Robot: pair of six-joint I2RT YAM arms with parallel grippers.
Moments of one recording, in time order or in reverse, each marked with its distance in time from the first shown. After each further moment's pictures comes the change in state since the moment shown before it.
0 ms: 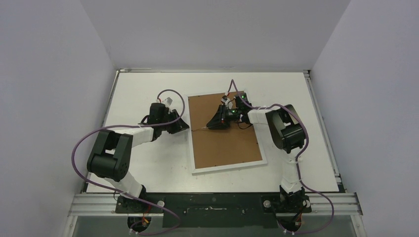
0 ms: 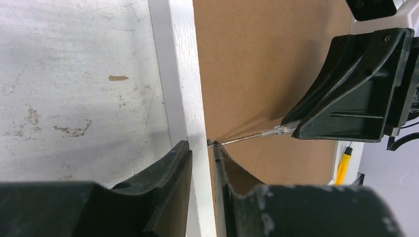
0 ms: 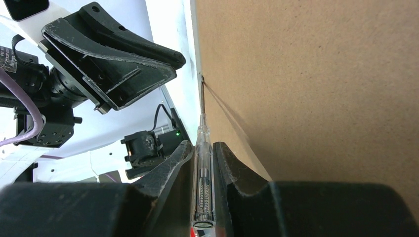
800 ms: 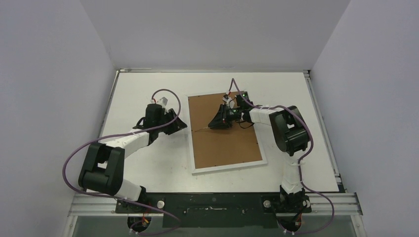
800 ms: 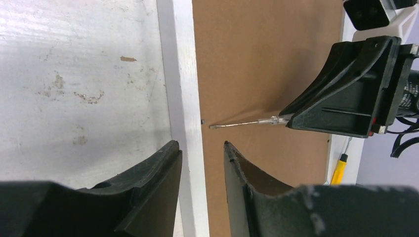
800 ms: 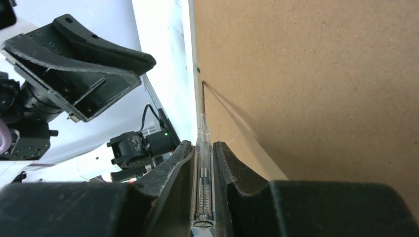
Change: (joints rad) left arm -0.016 -0.185 -0.043 -0.108 -0.091 -0.016; right arm -0.002 -0.069 -0.005 -0.124 0.061 -0.096
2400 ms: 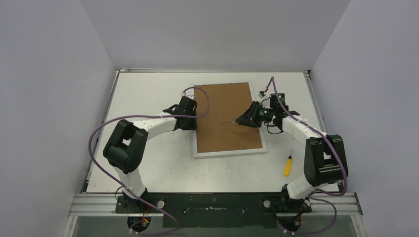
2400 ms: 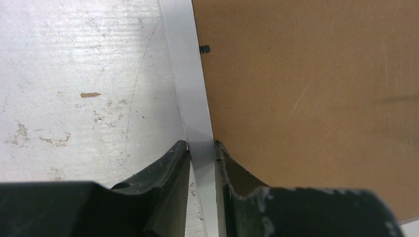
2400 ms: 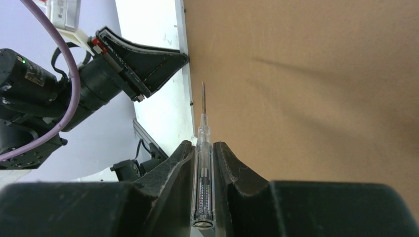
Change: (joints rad) left arm -0.266 0.345 0.404 -0.344 -0.369 0.183; right arm -0.260 -0.512 -0.305 -0.168 0.161 -0.065
